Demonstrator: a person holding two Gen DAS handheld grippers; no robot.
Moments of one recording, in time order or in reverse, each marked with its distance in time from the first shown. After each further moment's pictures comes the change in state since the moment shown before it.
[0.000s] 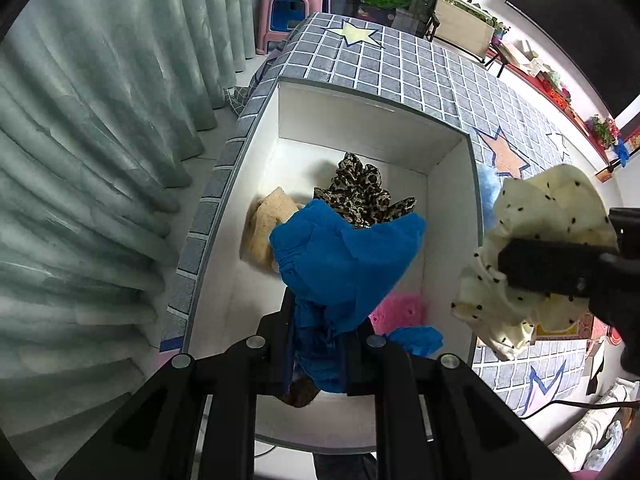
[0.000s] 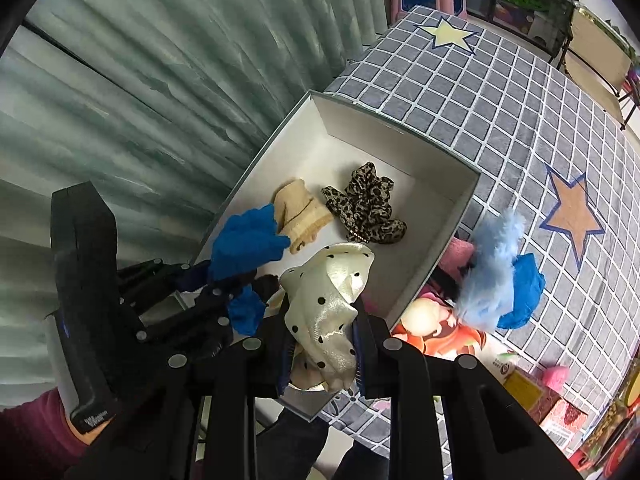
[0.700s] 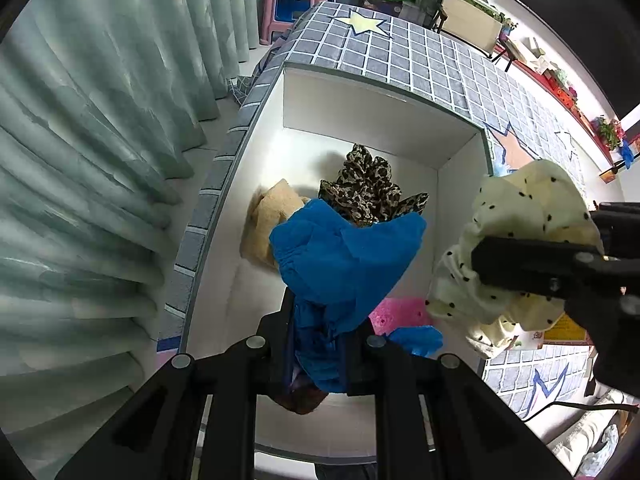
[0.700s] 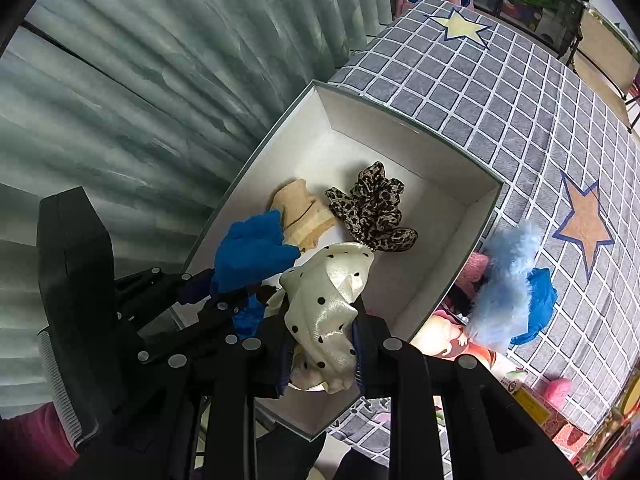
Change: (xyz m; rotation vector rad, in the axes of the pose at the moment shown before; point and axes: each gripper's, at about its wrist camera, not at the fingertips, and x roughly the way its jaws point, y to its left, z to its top) left arm 0.014 0.004 0.004 -0.011 0.036 0.008; right arm 0.023 0.003 0.016 -0.018 0.039 -0.007
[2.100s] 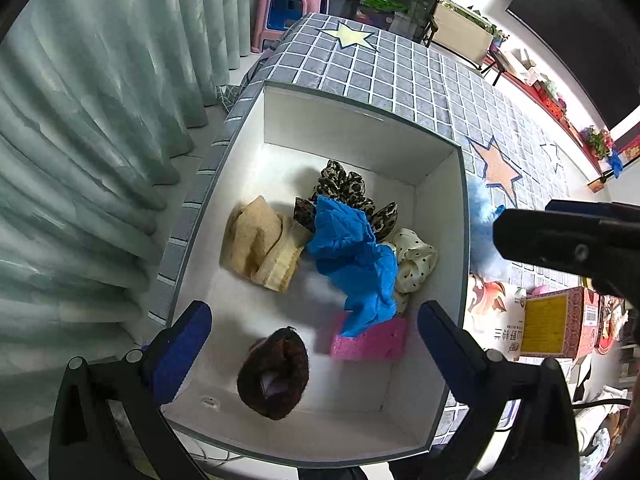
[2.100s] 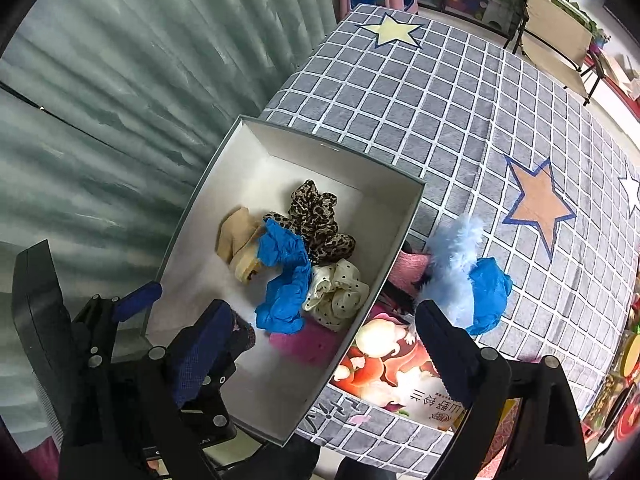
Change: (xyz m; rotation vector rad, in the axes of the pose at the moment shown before) left arm -0.010 -0.013 0.005 -0.020 -0.038 -0.049; right arm -0.021 -0.038 0.002 0.141 -0.059 -0.094
